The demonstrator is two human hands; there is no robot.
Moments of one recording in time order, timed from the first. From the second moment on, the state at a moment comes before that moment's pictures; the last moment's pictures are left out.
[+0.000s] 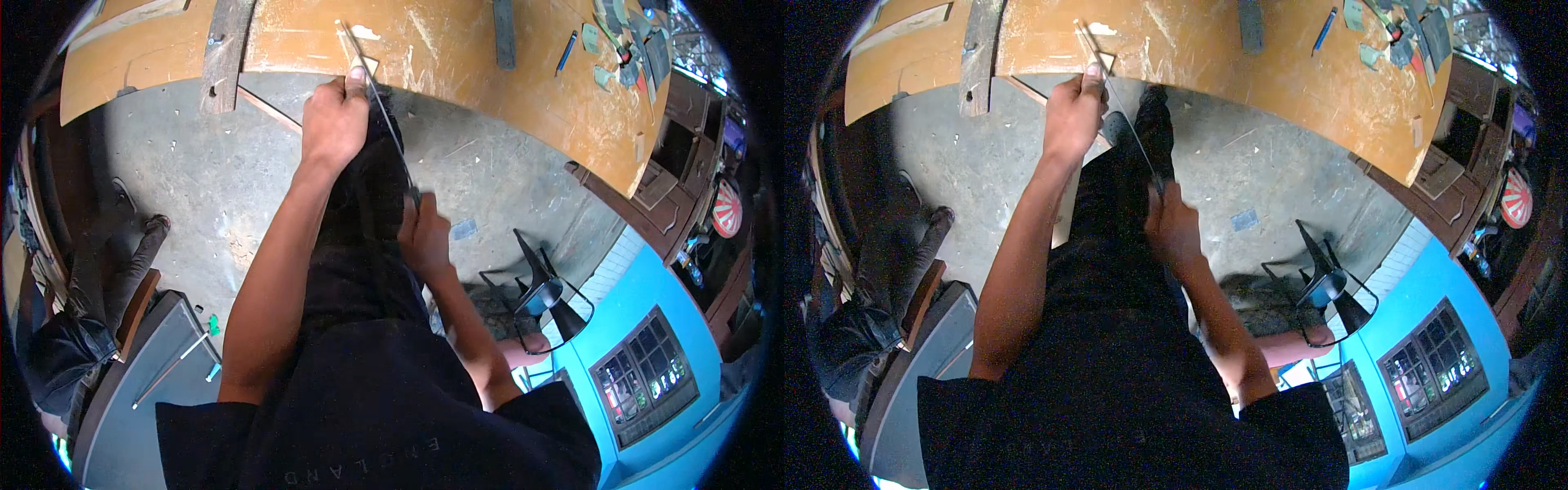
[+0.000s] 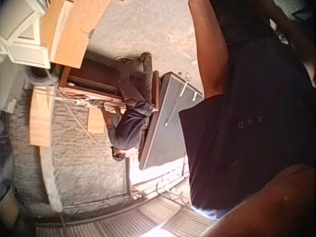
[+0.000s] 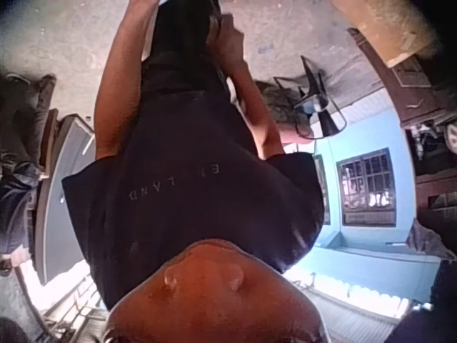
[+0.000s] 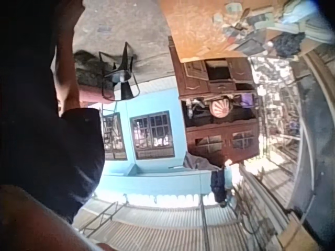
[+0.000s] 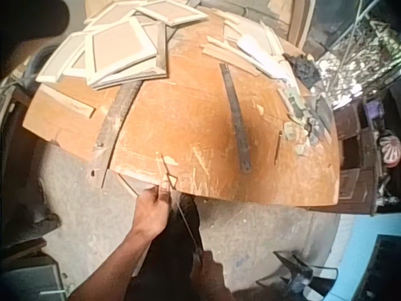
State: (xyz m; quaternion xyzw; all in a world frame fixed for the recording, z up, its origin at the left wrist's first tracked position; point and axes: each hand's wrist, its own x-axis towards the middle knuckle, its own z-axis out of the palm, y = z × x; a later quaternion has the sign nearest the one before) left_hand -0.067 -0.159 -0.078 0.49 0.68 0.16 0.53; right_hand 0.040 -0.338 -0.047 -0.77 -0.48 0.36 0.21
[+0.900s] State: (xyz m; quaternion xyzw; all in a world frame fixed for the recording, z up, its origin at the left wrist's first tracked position) left_hand -0.061 -0.162 -0.064 0.56 0.67 0.14 0.46; right_hand 0.037 -0.314 -0.061 -0.76 -0.49 0.33 0.26
